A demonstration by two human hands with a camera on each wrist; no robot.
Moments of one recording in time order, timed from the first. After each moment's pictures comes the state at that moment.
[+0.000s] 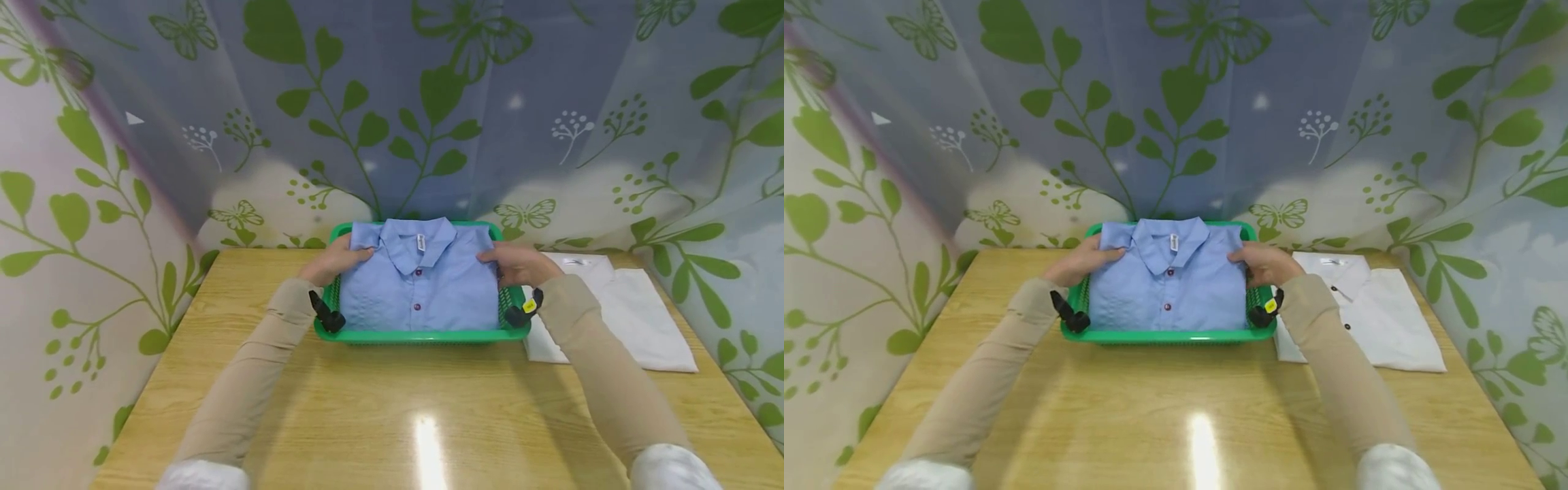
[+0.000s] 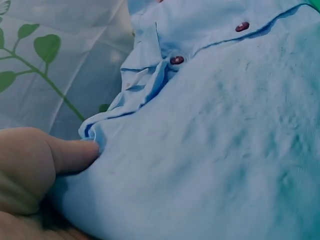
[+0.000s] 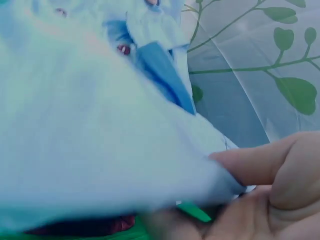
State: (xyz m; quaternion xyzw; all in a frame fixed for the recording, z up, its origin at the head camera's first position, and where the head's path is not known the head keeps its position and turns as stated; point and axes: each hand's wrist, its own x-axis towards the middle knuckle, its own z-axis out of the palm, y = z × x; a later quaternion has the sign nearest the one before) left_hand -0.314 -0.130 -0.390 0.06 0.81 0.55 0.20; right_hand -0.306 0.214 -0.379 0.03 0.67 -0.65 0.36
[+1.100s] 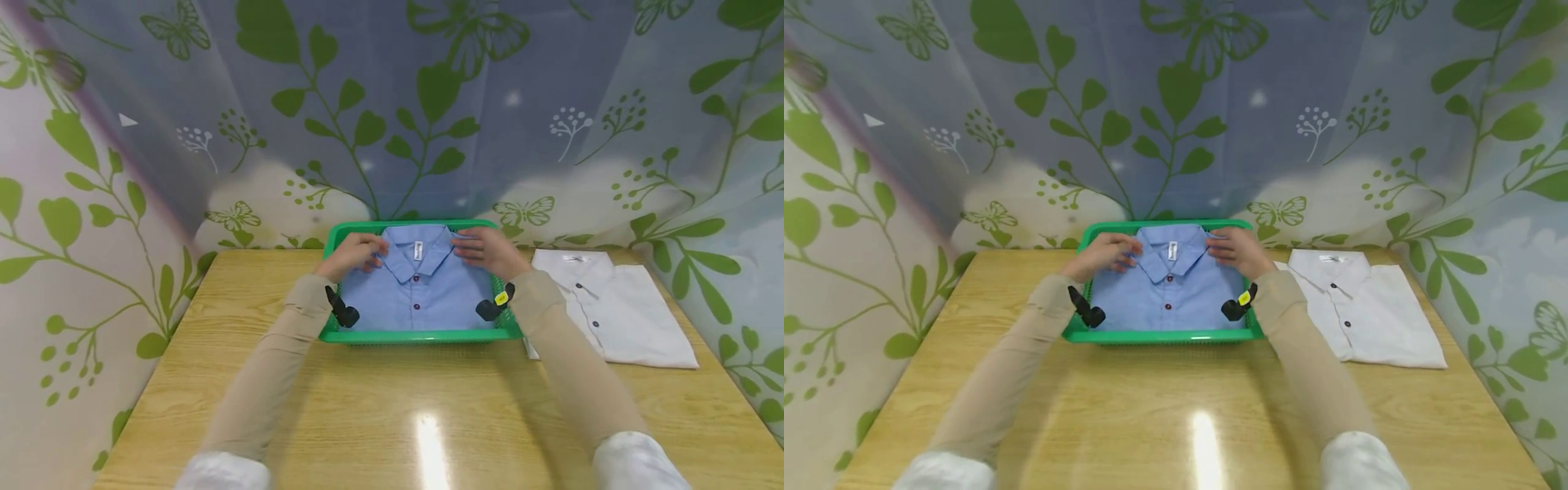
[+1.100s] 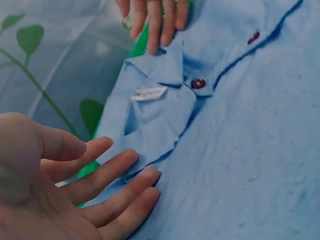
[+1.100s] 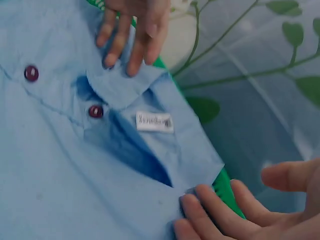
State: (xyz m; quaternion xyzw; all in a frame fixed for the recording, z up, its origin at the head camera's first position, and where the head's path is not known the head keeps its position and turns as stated) left_hand -0.330 -0.108 -0.403 0.07 0.80 0.57 0.20; right_hand -0.320 0.190 -0.390 0.06 0.63 -0.74 0.22
